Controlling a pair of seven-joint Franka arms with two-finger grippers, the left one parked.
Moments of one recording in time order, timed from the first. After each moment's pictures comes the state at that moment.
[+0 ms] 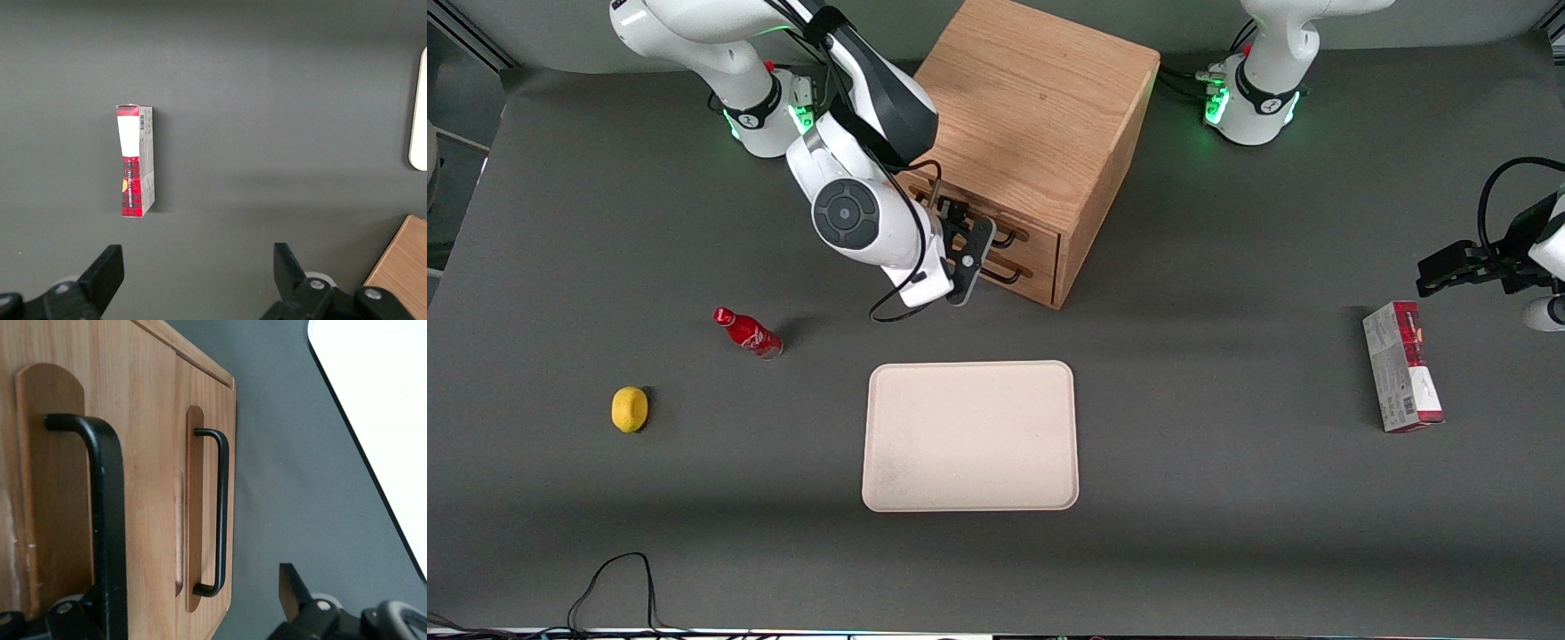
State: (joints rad) arm 0.52 0.38 0.15 -1.69 0.31 1.88 -0.56
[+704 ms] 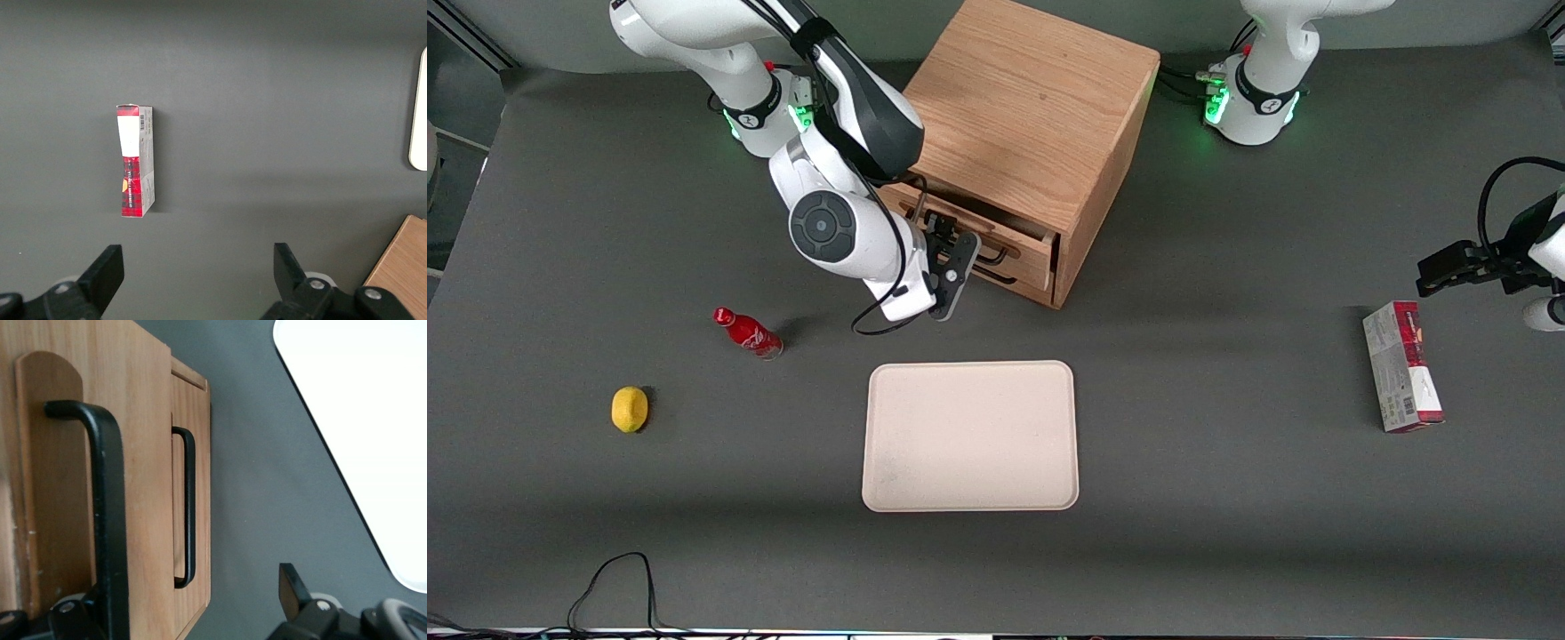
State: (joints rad) arm 0.51 0.38 0.10 -1.68 0.31 1.89 -0.58
